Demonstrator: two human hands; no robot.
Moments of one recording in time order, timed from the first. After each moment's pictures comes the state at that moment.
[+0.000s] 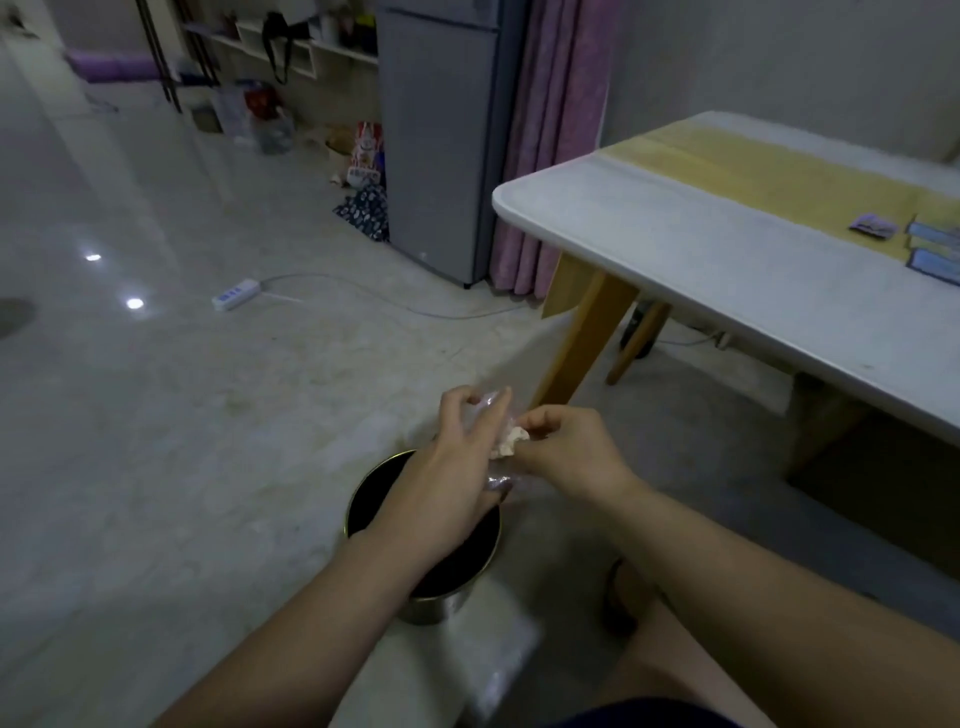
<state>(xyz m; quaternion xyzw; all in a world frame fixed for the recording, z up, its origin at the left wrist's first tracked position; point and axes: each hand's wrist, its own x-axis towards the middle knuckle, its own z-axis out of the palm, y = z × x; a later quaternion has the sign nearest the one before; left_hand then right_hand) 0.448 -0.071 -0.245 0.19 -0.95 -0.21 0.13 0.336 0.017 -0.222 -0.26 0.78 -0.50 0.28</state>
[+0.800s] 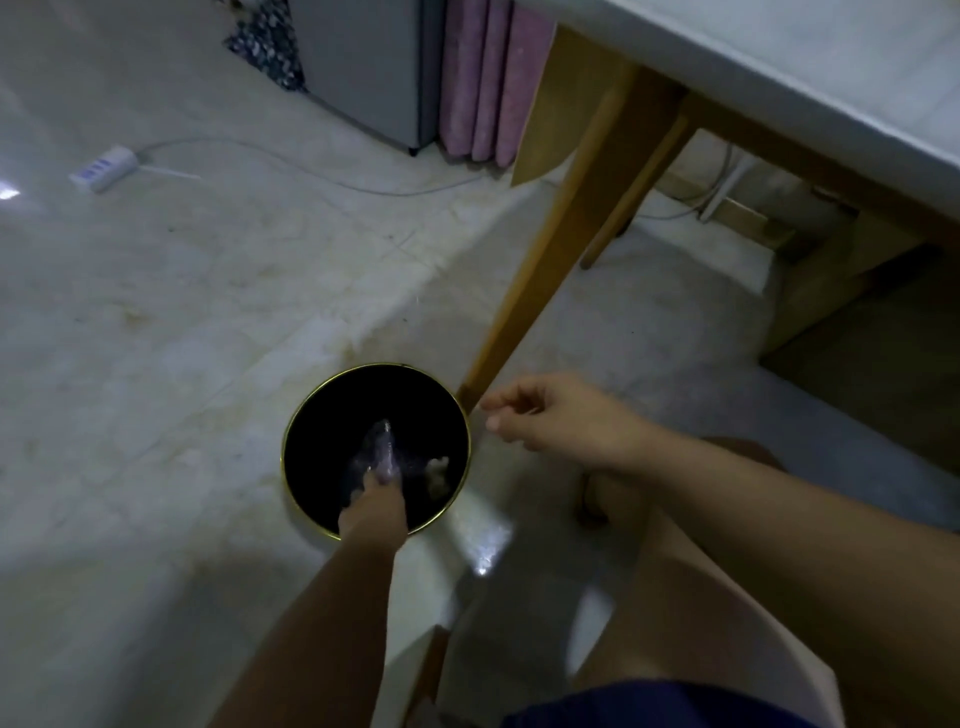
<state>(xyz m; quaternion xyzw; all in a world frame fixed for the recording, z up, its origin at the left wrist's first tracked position) 0.428 -0.100 -0.508 0.39 -0.86 -0.19 -0.26 0.283 0.019 -0.298 -0.31 0.80 -0.30 0.42</state>
